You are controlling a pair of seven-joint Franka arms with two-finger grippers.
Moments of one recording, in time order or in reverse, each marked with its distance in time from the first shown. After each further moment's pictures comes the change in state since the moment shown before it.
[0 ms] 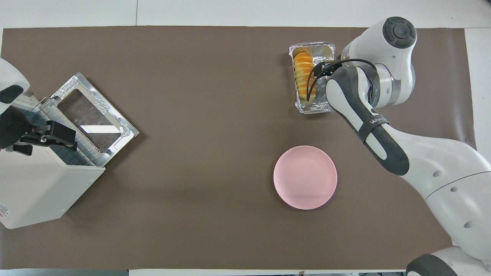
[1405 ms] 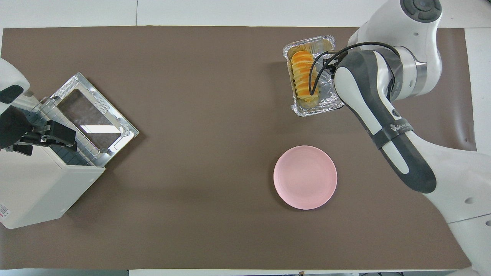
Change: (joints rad) left arm 0.000 0.000 0.000 0.000 0.000 0.000 0.000; right arm 0.019 -0.125 0.029 0.124 0.022 -0.336 0.080
